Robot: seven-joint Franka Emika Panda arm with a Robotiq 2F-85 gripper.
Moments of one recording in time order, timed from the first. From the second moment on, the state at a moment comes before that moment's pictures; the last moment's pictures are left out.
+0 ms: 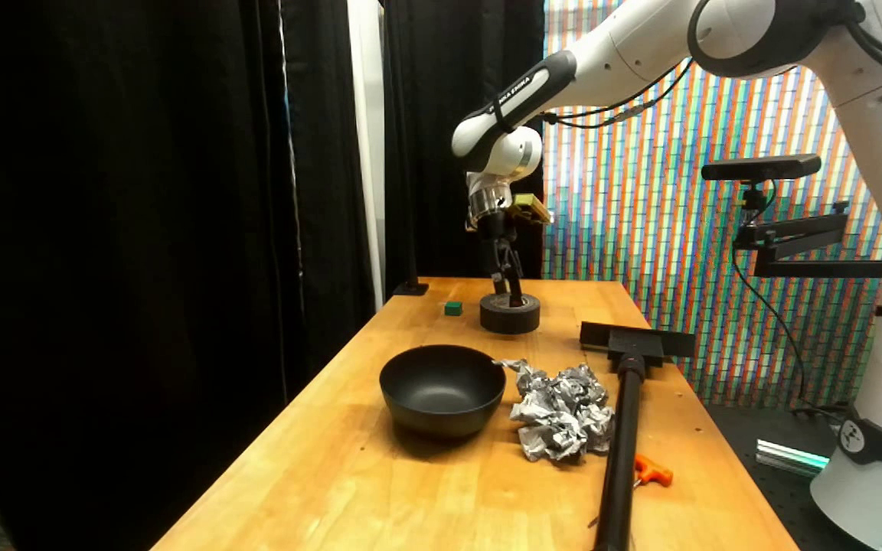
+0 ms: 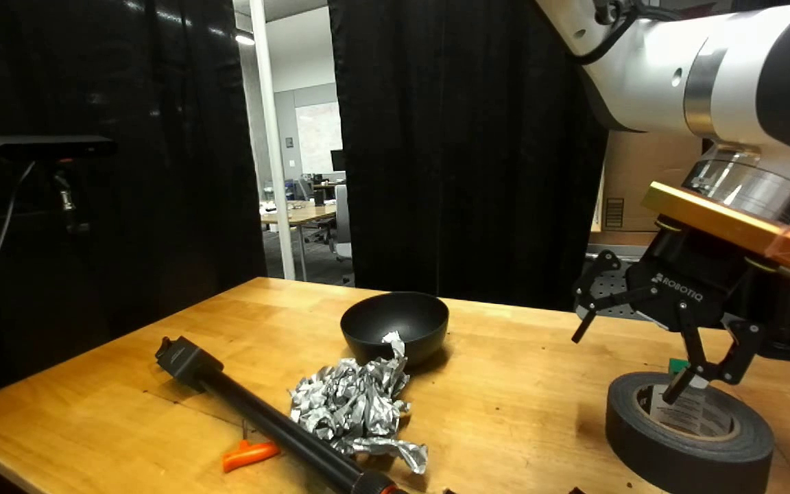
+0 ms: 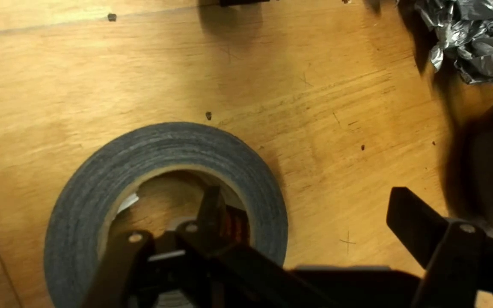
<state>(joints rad) -0.42 0.47 -0.17 -1.64 0.28 1.61 -0.49</state>
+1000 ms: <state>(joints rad) -0.36 0.54 -0.16 -1.56 0.17 1.65 -0.39</state>
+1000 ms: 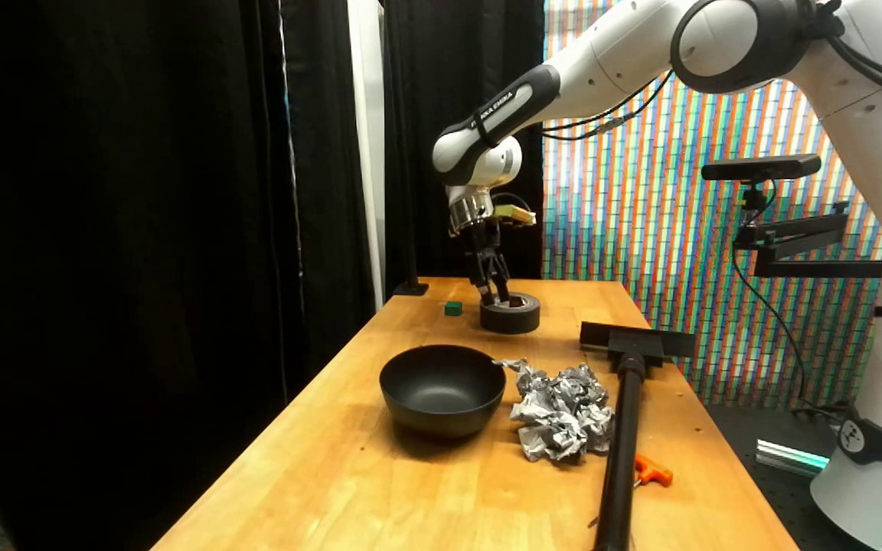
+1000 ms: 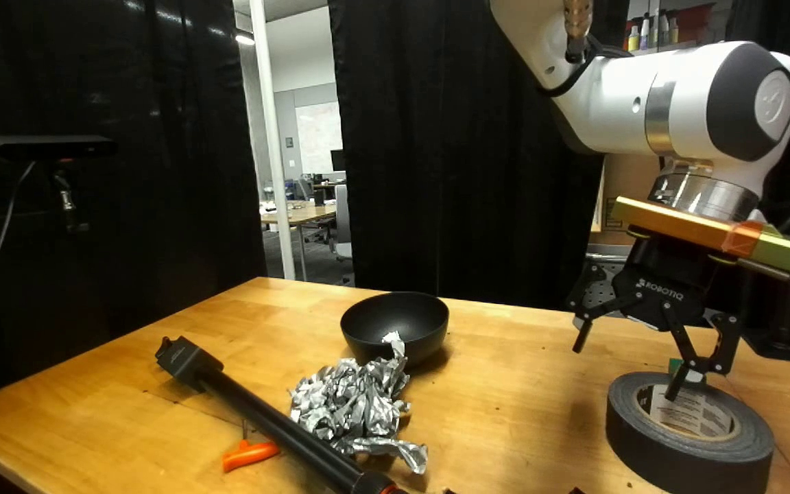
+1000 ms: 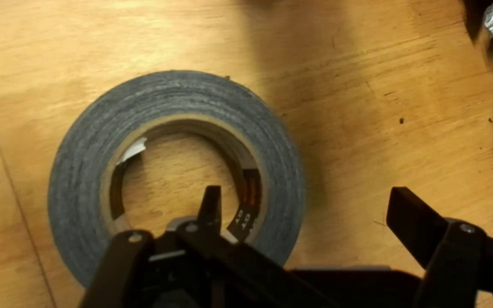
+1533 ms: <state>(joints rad) -0.35 0.54 -0.16 -1.56 0.11 1.71 -0.34</state>
